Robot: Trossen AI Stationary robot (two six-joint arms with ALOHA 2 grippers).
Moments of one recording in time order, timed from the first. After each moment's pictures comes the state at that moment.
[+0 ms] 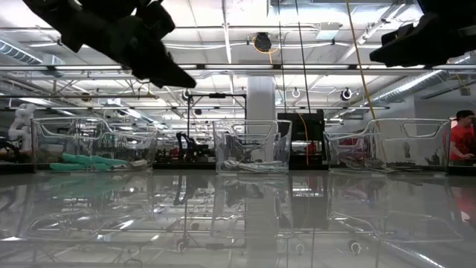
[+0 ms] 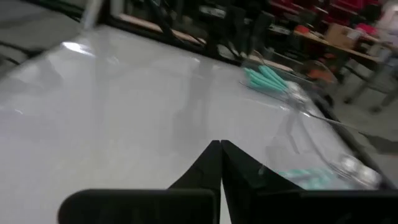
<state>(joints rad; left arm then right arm) 0.04 1.22 0.58 0.18 0.02 0.08 0.45 0.59 0.23 0.07 0.46 -0.15</state>
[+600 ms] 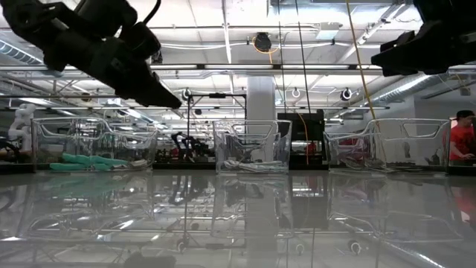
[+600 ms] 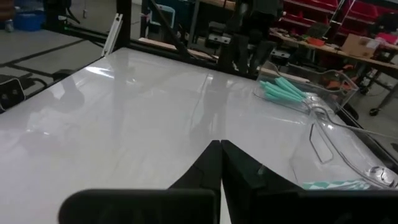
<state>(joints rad) 0.04 1.19 0.42 0.32 0.04 0.02 0.40 0.57 0.13 0.23 0.33 -0.14</state>
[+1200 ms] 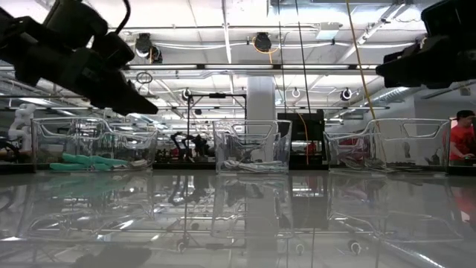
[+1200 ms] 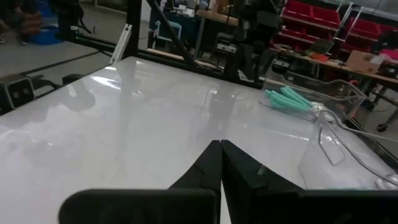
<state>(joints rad) 0.06 1.02 0.22 0.42 0.03 -0.01 0.38 0.57 0.02 0.43 0.28 -0.17</state>
